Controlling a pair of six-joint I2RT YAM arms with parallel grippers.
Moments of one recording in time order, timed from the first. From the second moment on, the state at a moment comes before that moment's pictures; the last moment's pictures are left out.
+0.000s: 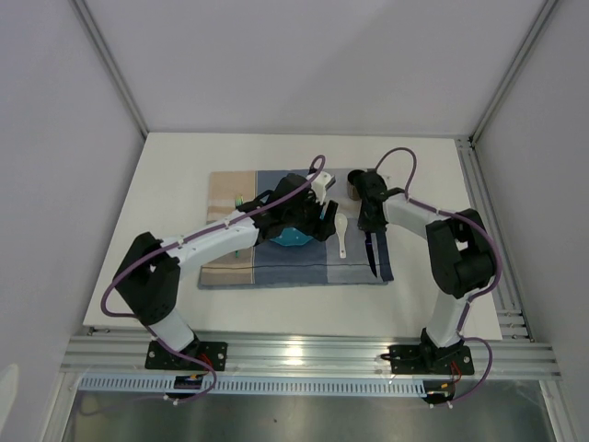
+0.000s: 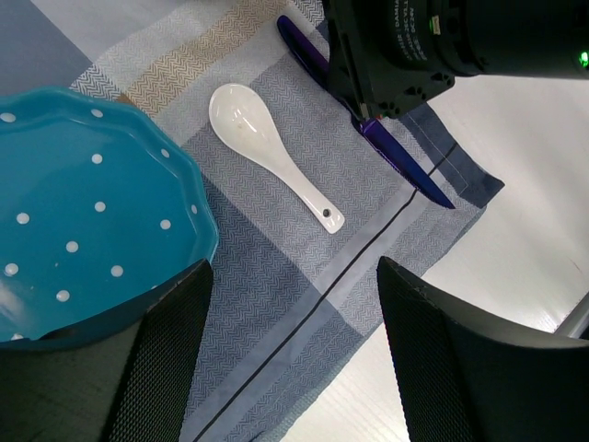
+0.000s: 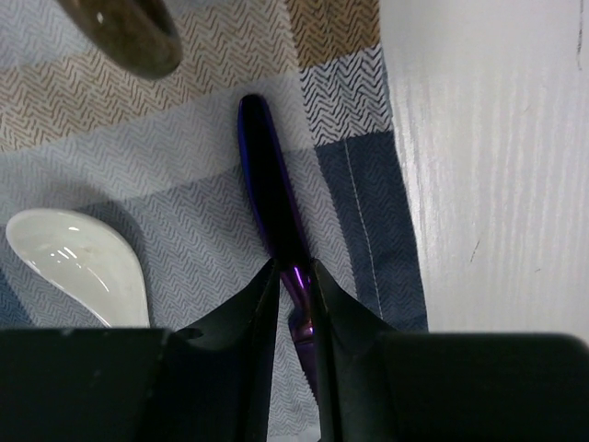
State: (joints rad) left arm -0.79 1.64 1.21 -0.20 0.10 -0.21; right arm 0.41 1.84 1.19 -0.47 0.28 0.55
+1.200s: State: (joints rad) left arm -0.79 1.62 1.19 -0.20 0.08 -0.20; right arm 0.43 1.85 1.16 -0.42 0.27 0.54
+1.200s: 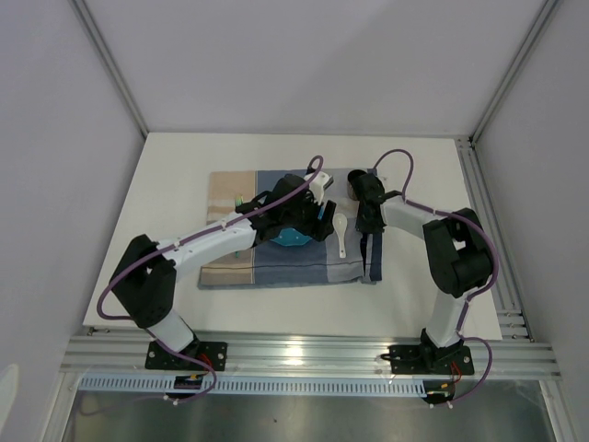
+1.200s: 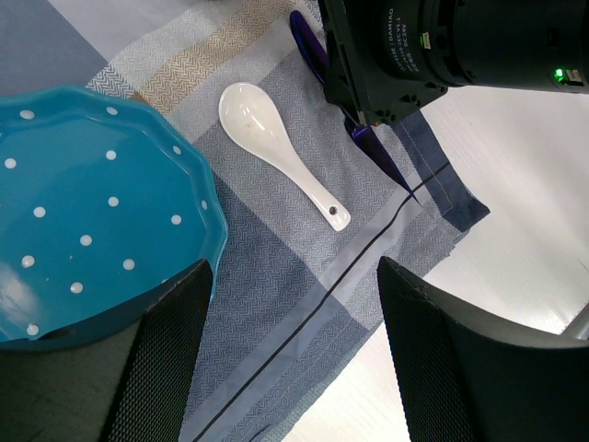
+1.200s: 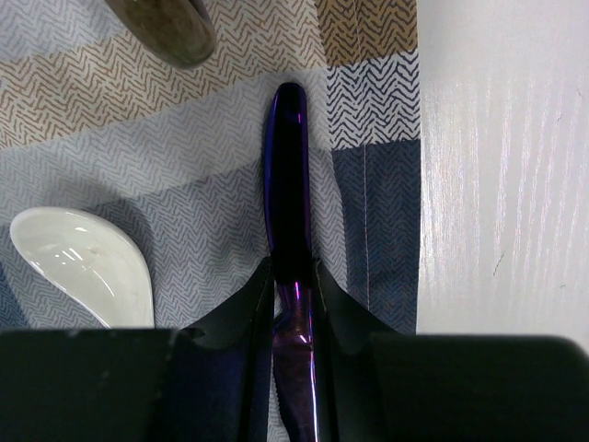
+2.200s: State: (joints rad) left arm -0.79 1.61 1.17 -0.20 0.09 -0.20; right arm 0.45 1.82 1.26 -0.57 0.27 0.52
